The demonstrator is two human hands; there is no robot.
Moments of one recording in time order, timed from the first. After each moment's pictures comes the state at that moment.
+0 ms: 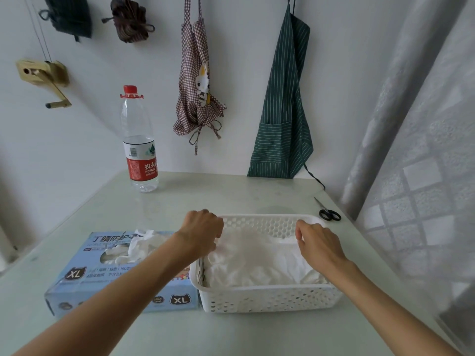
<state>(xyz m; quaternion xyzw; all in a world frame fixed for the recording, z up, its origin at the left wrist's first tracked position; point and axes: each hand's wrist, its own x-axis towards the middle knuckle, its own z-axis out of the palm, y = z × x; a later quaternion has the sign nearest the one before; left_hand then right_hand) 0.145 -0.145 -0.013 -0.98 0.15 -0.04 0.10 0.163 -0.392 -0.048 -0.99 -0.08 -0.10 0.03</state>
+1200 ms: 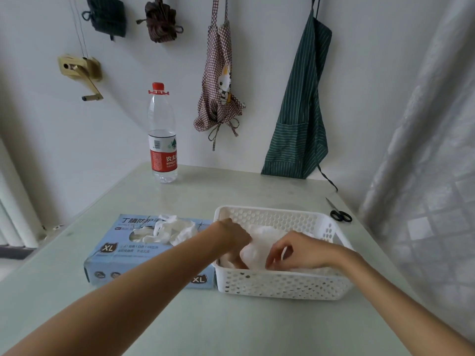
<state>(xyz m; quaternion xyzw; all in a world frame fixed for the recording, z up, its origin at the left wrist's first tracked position) 0.149 -0.168 -0.036 -0.94 0.22 0.18 0.18 0.134 -0.356 -0.017 -0.90 -0.29 0.24 0.21</state>
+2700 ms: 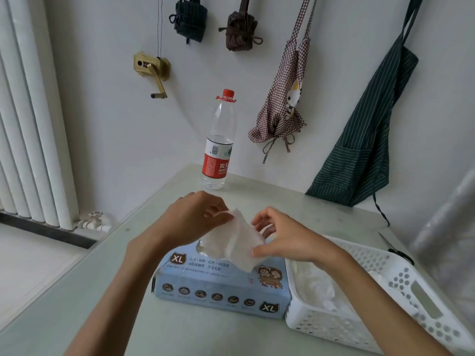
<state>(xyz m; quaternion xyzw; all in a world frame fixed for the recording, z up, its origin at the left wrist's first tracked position) 0.066 0.024 0.007 -0.94 0.06 -0.15 -0.31 0.114 -0.172 0.029 -0.90 -0.28 0.17 0.29</state>
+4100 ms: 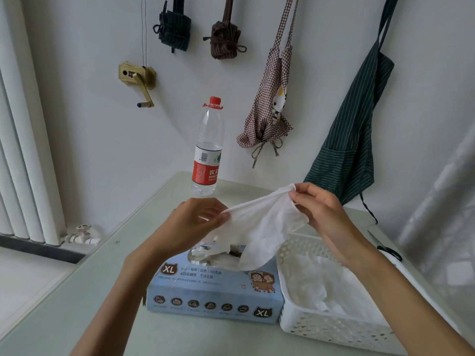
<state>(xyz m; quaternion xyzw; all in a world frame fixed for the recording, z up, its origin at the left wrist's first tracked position) 0.073 0.021 0.000 -0.87 0.11 -0.16 -0.45 0.118 -0.212 0.055 -0.75 -0.19 0.04 0.64</state>
